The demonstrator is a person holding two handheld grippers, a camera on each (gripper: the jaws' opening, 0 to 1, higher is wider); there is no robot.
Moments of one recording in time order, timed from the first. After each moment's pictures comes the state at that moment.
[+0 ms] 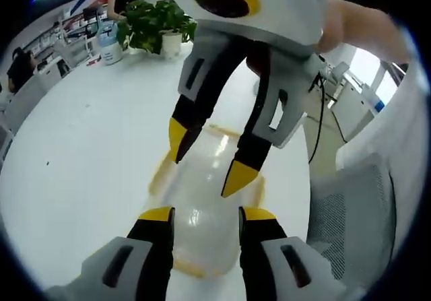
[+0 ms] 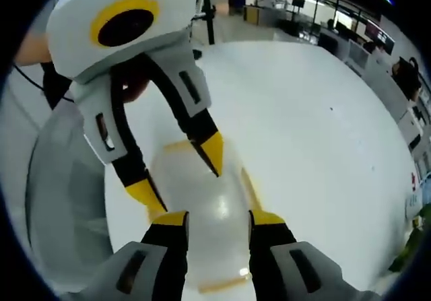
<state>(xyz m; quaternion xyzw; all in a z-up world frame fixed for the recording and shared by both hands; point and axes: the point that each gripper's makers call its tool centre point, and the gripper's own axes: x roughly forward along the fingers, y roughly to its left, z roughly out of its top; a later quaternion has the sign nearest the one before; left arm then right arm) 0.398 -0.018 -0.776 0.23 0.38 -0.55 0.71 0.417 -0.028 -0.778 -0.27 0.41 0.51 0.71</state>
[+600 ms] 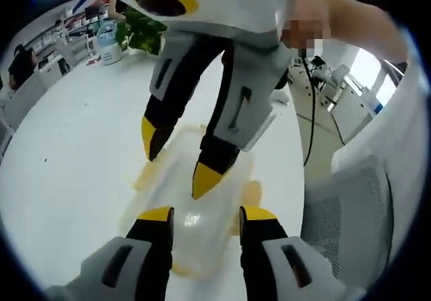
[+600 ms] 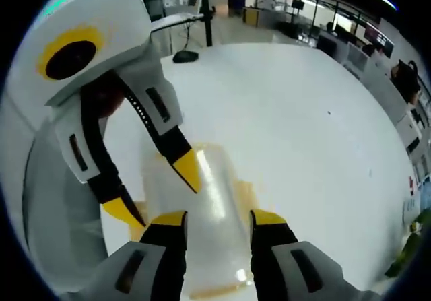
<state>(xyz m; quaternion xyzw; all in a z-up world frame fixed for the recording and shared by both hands) 0.384 -0.022 -0.775 0.22 0.39 -0.55 0.71 0.429 -0.022 -0.777 -0.27 0.40 0.51 0.71</state>
